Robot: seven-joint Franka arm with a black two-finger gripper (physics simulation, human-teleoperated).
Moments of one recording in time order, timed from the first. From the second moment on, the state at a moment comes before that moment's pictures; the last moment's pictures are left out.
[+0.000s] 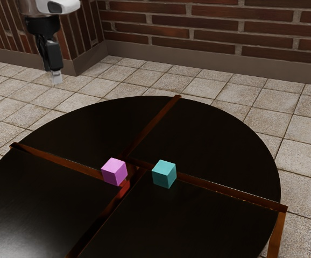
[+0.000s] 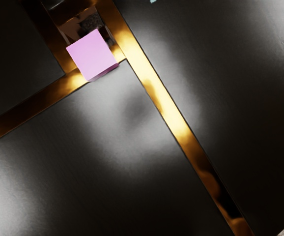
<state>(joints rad) 0.03 -0.07 -0.04 -1.42 0.04 1.23 0.54</state>
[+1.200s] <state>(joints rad) -0.06 0.17 -0.30 -1.80 -0.04 1.85 1.23</state>
